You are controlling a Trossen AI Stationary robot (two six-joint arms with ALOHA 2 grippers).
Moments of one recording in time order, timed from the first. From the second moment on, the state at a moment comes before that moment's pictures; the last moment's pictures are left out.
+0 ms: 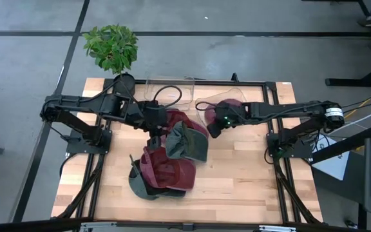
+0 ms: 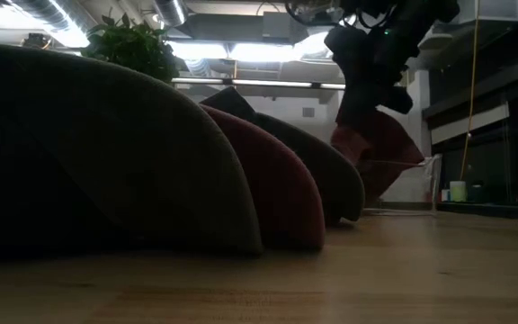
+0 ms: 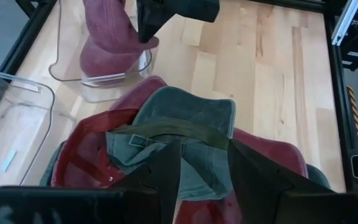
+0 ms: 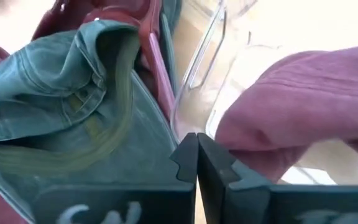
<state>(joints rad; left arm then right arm) -0.11 1.37 1.51 -0.94 -0.13 -0.28 -0.10 1.35 0.99 -0.56 0.18 0.68</state>
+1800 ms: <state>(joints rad) -0.10 1.37 1.51 -0.95 -0.28 -0.01 0.31 1.71 1.28 -0.35 0.07 0.39</state>
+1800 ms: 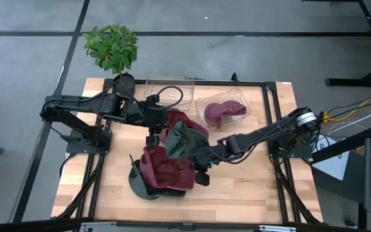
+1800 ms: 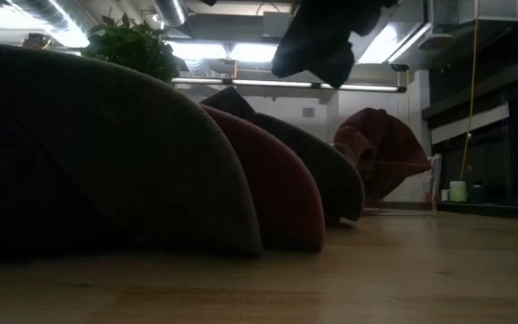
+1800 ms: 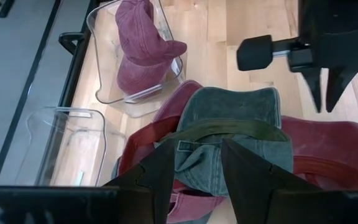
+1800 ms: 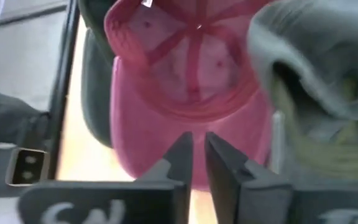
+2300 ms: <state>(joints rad) -0.10 1.37 1.51 -0.96 -0.28 -0.02 0.29 1.72 1.27 -0.47 0.27 0.35</state>
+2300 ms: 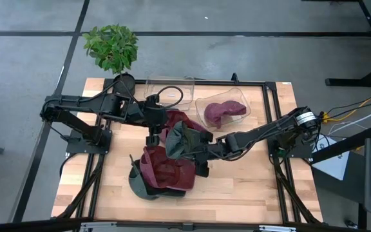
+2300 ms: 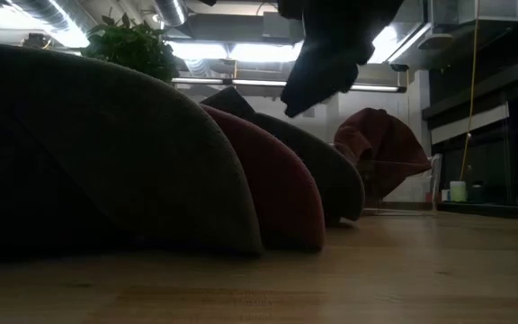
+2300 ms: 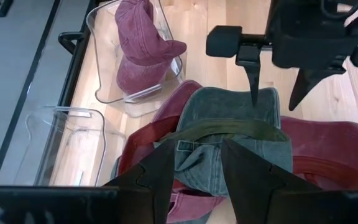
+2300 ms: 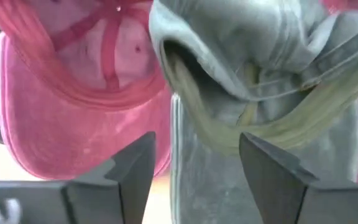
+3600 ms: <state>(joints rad) -0.10 1.34 1.80 -0.99 -0.39 0.15 0.17 1.48 1.59 -0.72 0.17 0.46</state>
